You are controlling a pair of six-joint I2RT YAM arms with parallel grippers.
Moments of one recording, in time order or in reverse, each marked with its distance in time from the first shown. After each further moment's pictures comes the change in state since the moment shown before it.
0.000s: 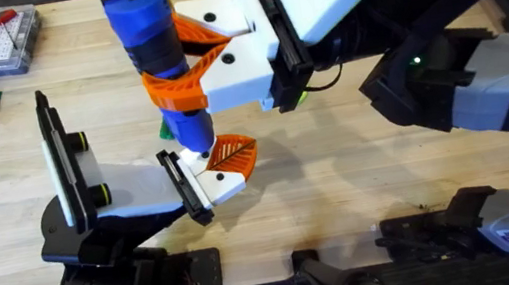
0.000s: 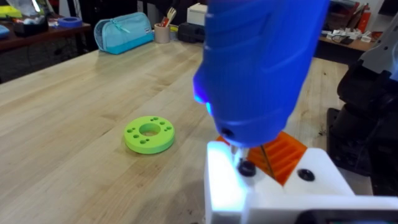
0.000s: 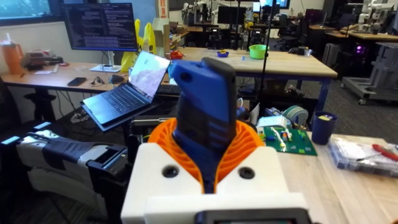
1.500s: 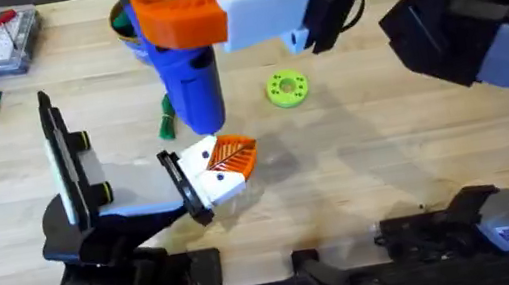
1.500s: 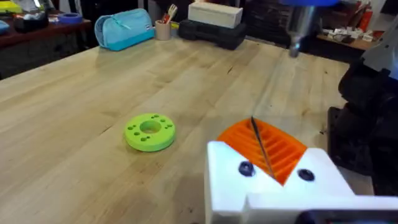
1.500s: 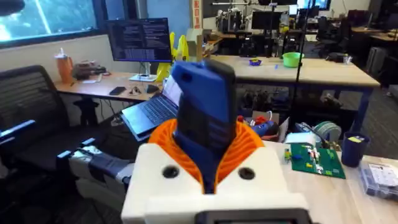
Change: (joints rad) left arm 0.000 0.000 0.001 -0.020 -0.006 0.004; right arm -0.089 0.007 0.196 -0.008 -0.202 0.236
